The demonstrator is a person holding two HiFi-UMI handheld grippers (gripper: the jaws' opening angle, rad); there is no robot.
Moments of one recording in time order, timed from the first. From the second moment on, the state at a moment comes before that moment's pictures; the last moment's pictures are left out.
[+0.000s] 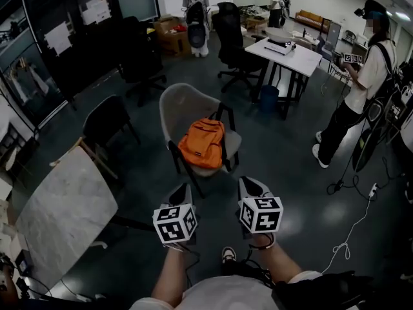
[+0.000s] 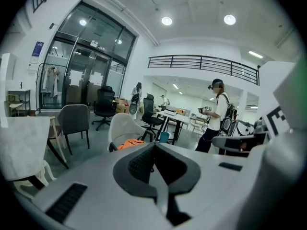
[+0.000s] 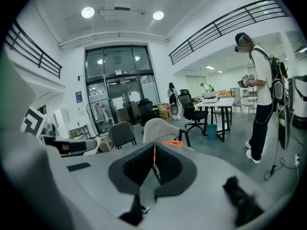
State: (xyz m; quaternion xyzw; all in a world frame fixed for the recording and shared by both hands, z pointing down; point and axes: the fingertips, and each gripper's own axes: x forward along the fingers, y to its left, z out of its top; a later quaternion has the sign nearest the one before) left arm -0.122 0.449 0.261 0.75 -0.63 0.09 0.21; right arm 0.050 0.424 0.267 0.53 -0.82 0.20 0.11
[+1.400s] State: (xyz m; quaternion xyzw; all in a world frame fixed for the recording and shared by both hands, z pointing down) left arm -0.090 0.285 0.278 0.74 -0.62 0.10 0.24; right arm 0.083 0.262 0.290 0.50 -0.82 0.24 0.11
